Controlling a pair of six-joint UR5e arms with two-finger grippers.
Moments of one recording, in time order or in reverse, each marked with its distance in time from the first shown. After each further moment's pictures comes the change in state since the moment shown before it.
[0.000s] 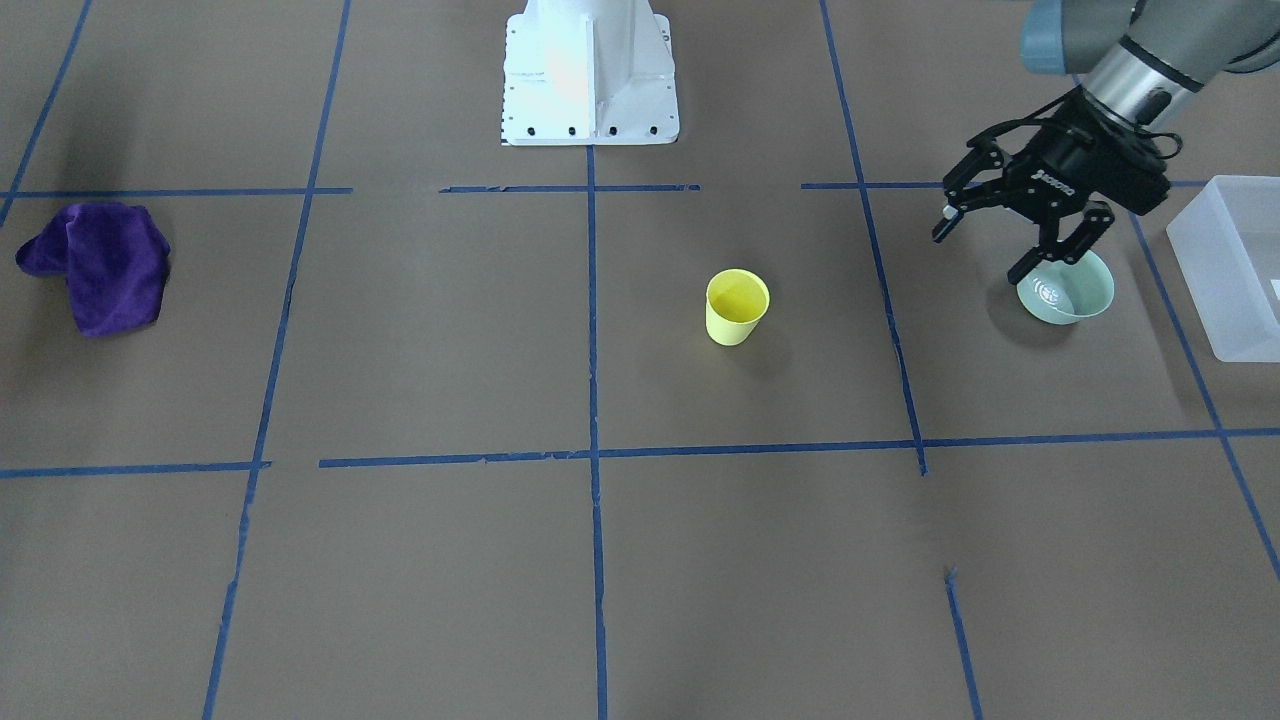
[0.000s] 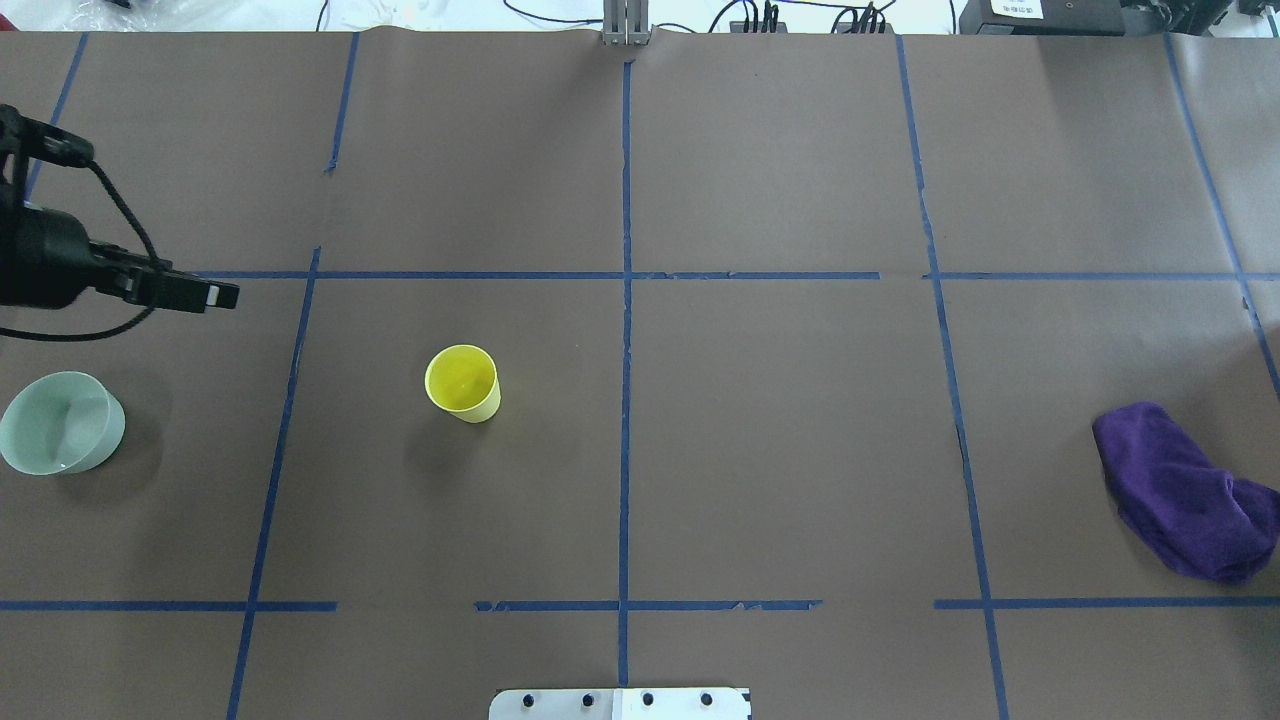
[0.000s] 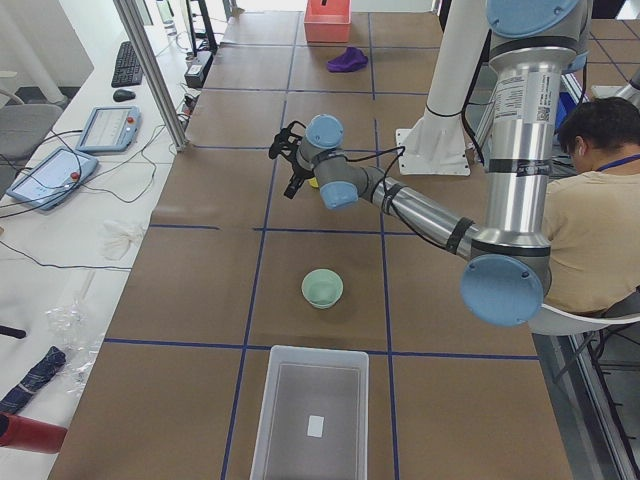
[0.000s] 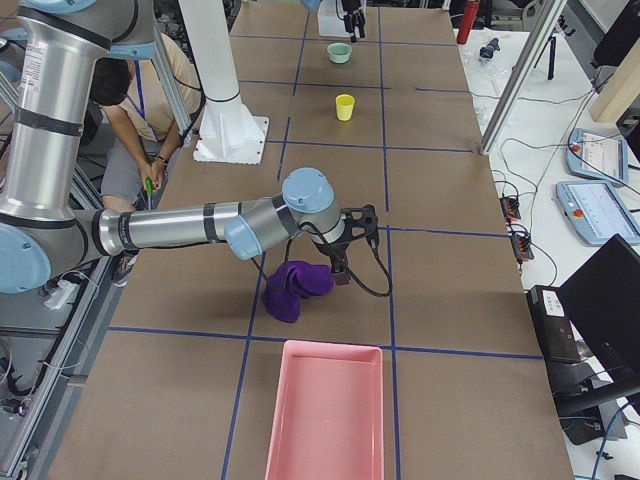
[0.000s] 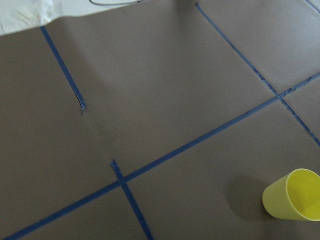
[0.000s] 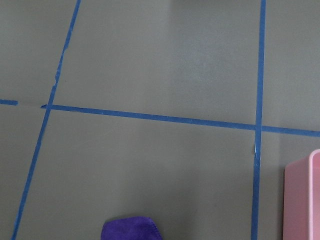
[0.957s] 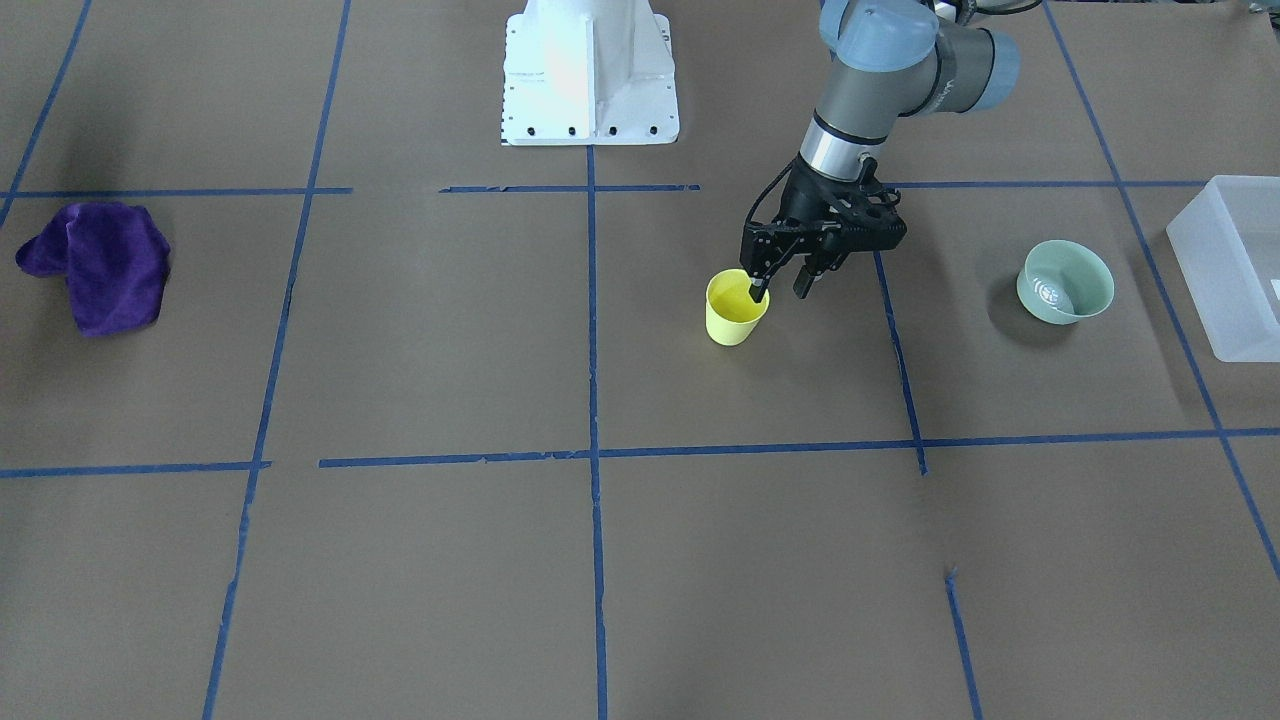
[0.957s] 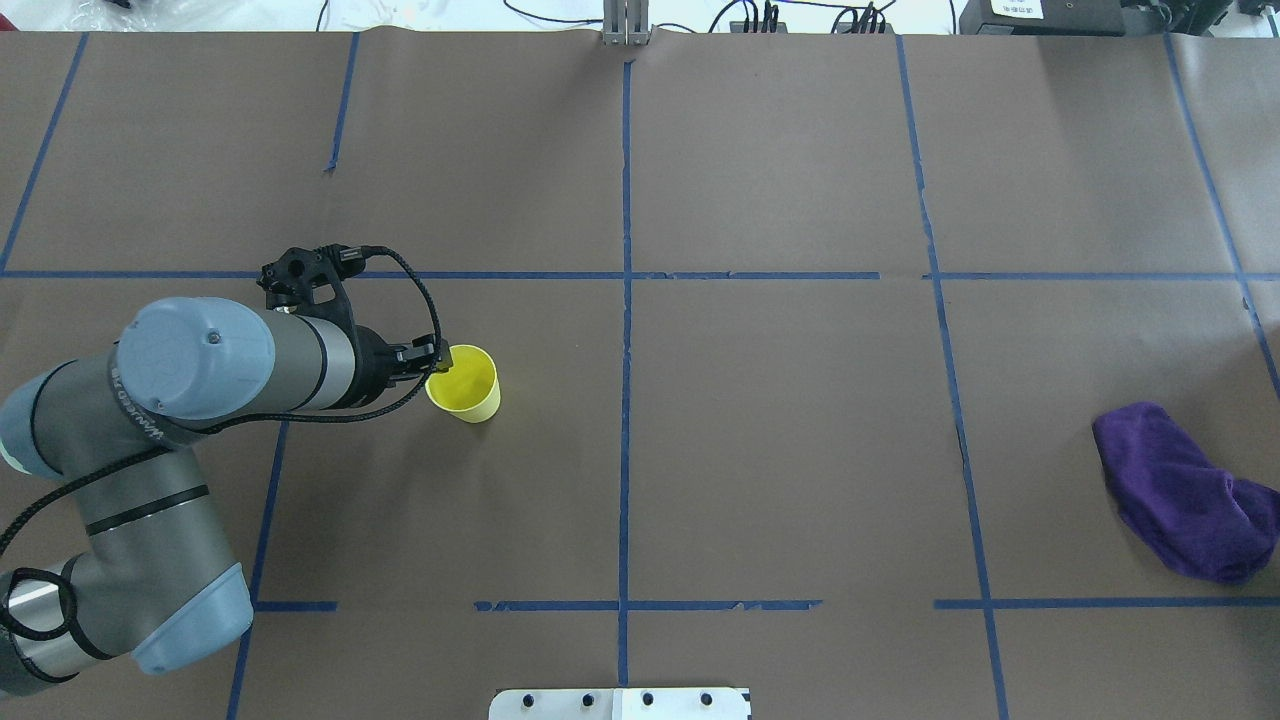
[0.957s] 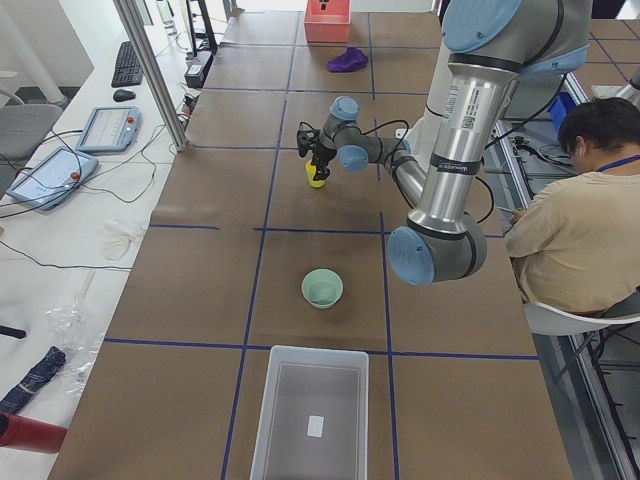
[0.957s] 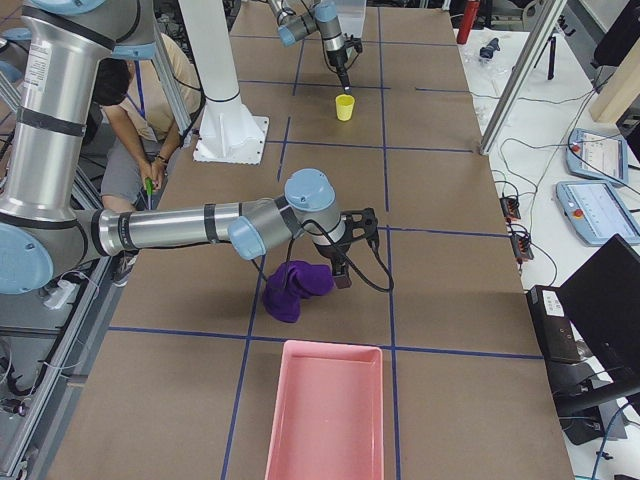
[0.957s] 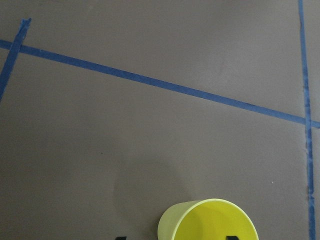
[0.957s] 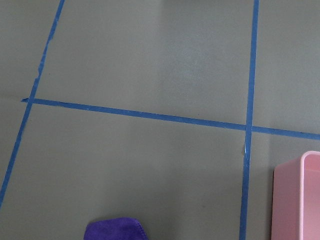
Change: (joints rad) left arm 0.353 -0.269 0.116 0.300 0.403 -0.598; right arm -0.031 -0.006 -0.005 0.008 -0.051 0.002
